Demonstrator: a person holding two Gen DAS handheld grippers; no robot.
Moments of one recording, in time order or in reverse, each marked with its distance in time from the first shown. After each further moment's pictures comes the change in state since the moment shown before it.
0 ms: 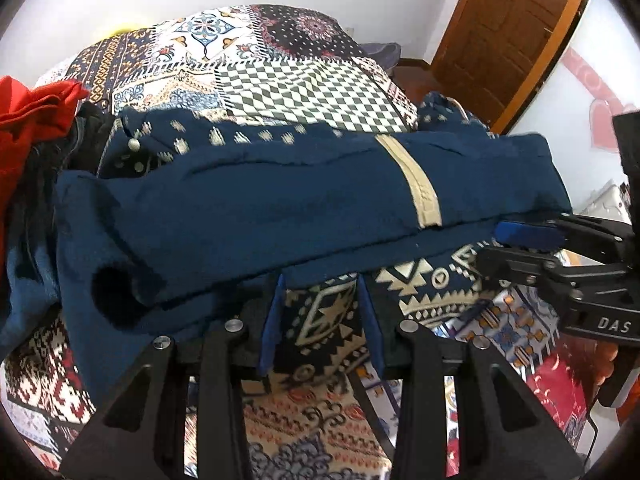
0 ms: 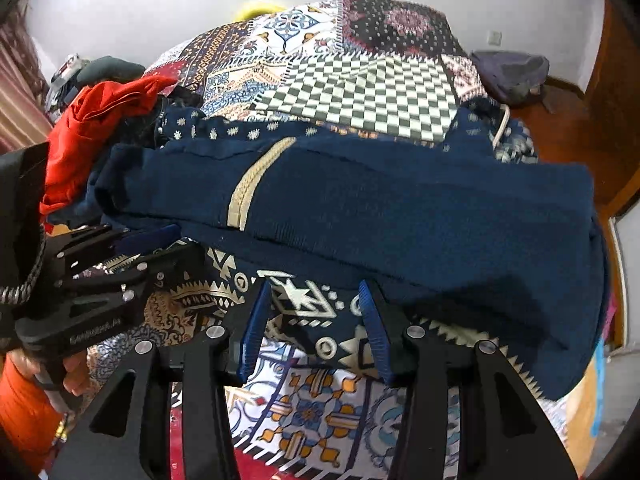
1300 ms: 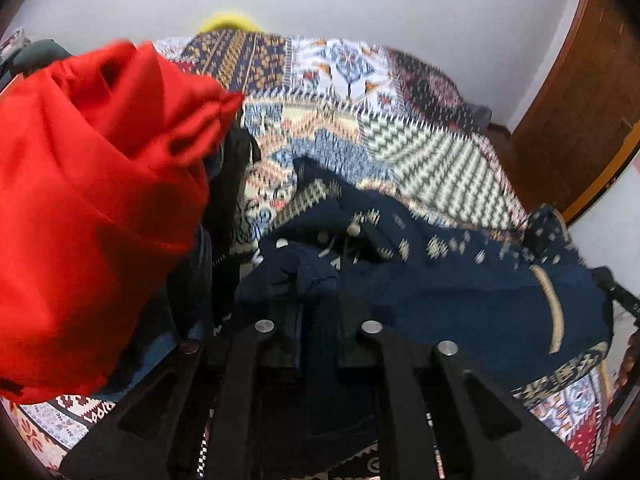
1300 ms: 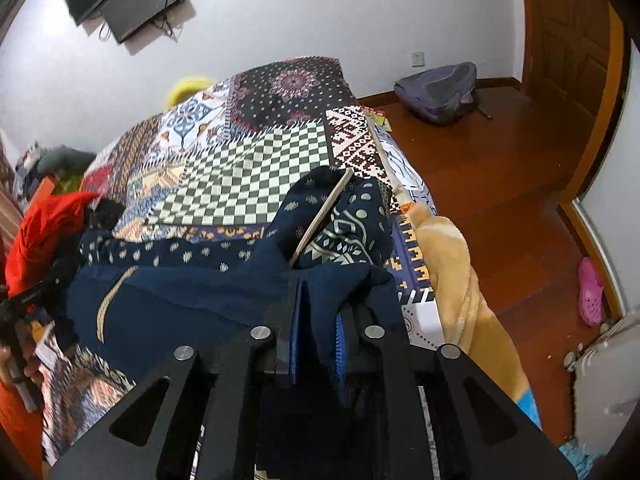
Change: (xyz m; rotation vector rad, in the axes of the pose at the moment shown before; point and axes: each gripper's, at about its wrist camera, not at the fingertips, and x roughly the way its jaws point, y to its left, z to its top) left arm -0.018 0.105 0.030 -0.266 -0.094 0.193; right arm -0.031 -0.113 0.023 0.189 -0.174 -0.106
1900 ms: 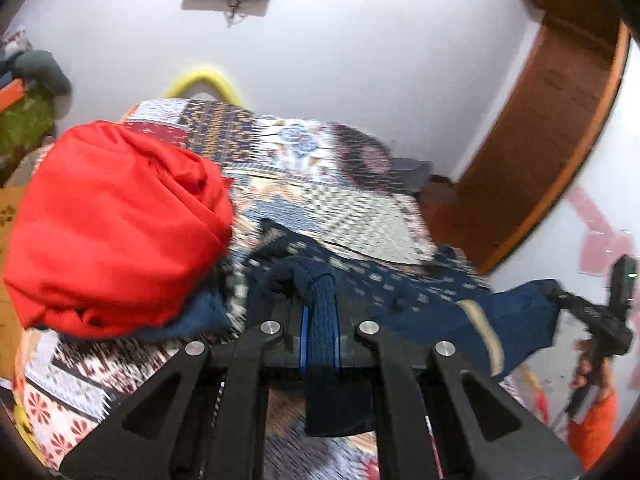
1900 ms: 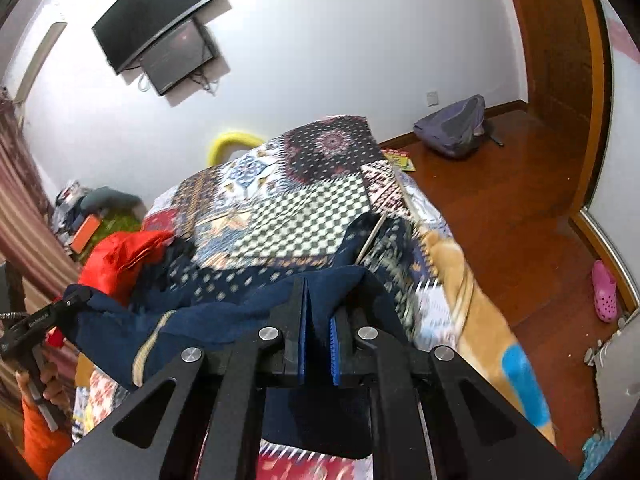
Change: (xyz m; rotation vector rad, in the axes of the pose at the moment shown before) left arm -0.147 0.009 -0.014 -0.028 -0.210 -0.155; right arm -0.091 0.020 -0.007 0.081 -0.177 0.113
